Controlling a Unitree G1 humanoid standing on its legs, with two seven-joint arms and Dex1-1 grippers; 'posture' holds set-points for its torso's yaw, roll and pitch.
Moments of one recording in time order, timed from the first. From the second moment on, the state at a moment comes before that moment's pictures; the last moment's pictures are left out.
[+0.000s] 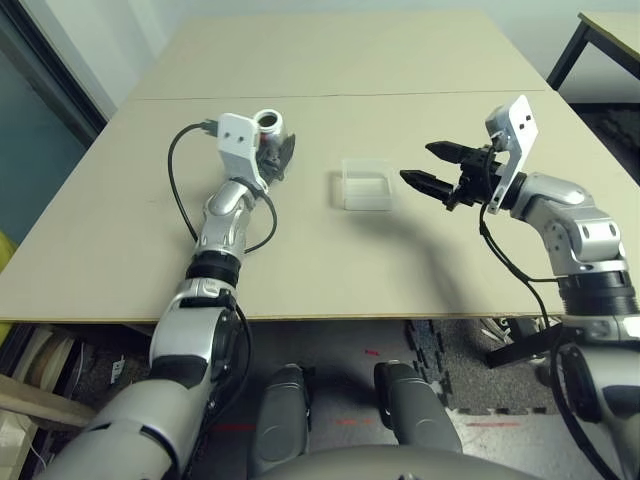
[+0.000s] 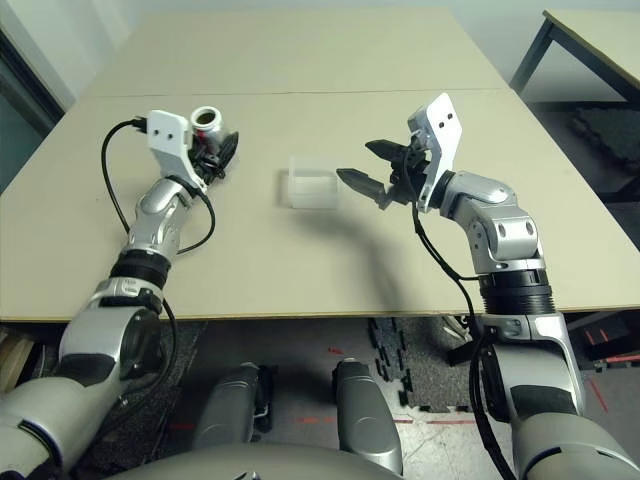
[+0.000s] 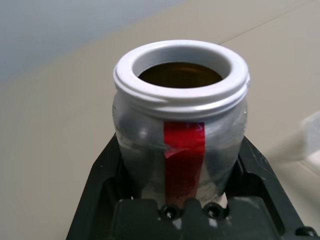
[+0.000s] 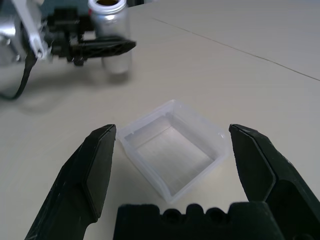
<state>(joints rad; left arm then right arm) -1.08 0.31 -0.07 1.13 0.17 -0.26 -0.36 -0.61 -0.50 -0.05 0.16 0.37 0.44 0.86</state>
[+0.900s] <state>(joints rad) -1.50 0.15 -0.82 1.39 0.96 -0.31 -0.30 -0.54 -0.47 -0.05 0.06 0.38 0.45 0.80</state>
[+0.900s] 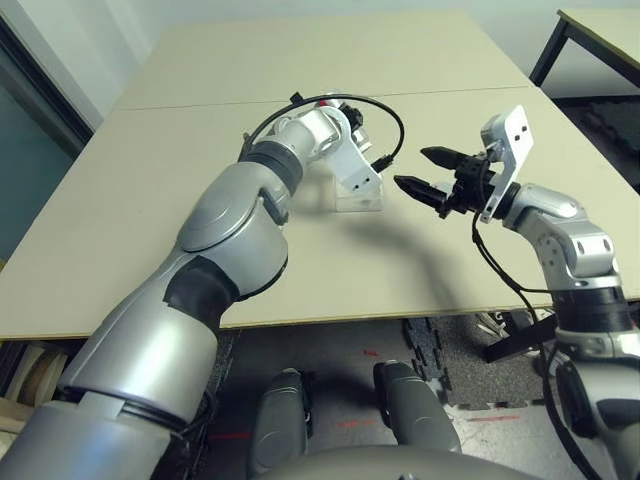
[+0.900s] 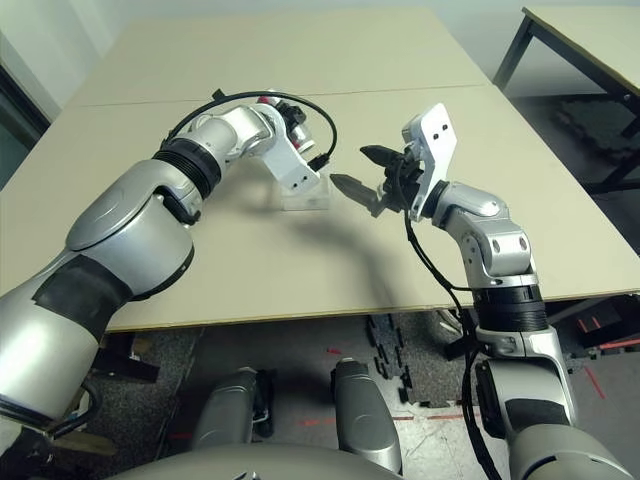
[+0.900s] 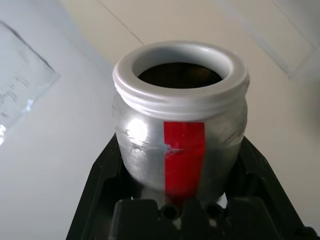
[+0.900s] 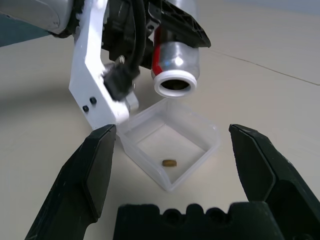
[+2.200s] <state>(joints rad) -0.90 0.32 0.22 1.23 -0.04 -0.39 -0.38 -0.72 -0.51 -0.02 0.32 0.31 0.35 0.95</state>
